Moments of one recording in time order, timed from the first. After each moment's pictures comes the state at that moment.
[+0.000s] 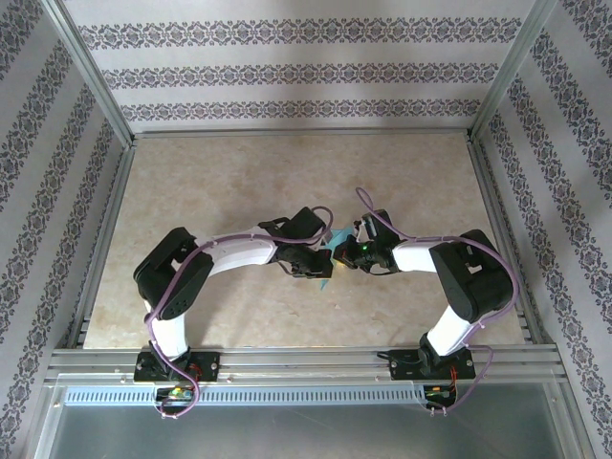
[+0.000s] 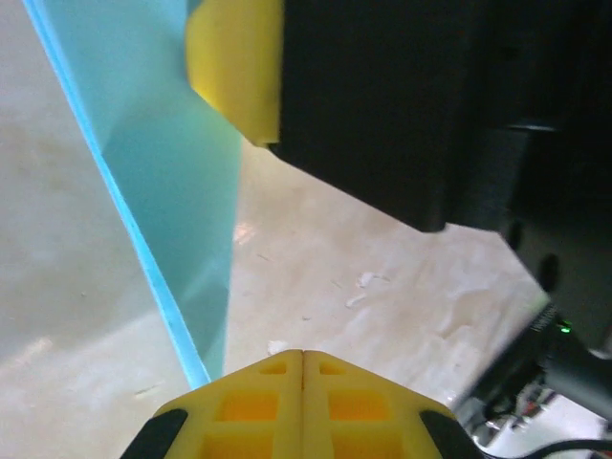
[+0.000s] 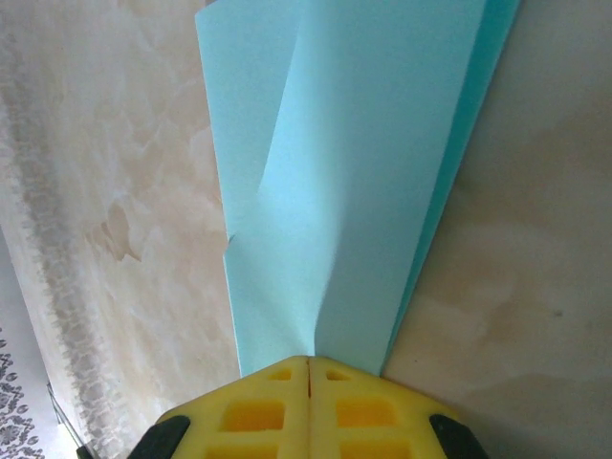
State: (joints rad) left arm -0.78 1.84 1.14 -0.36 0.49 -0.72; right arm 0.39 1.68 0.62 0.11 -0.54 0.86
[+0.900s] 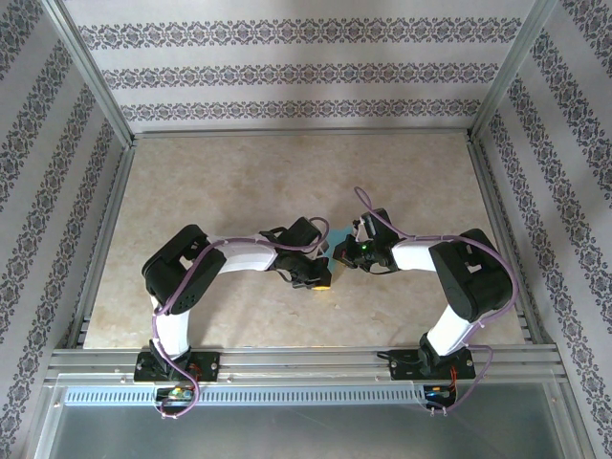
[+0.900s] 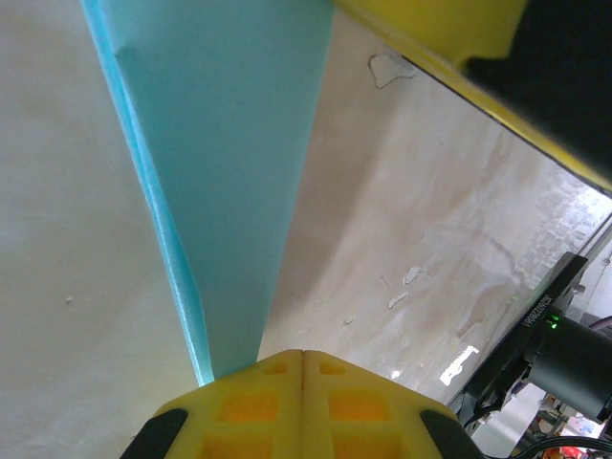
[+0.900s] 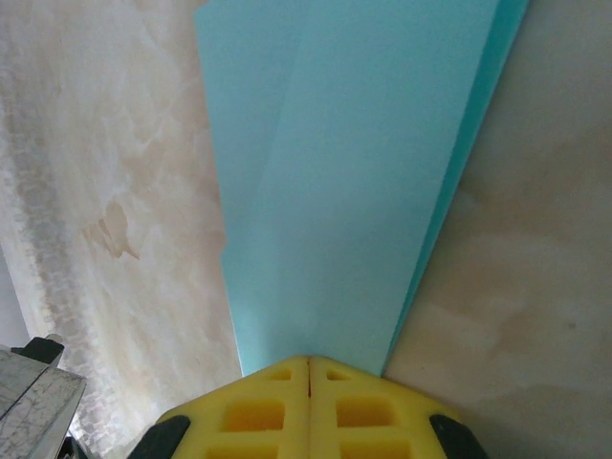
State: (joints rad) left arm -0.78 1.91 1.06 -0.22 0.58 -0.82; right arm 0.39 1.68 0.64 0.08 -0.54 0.83
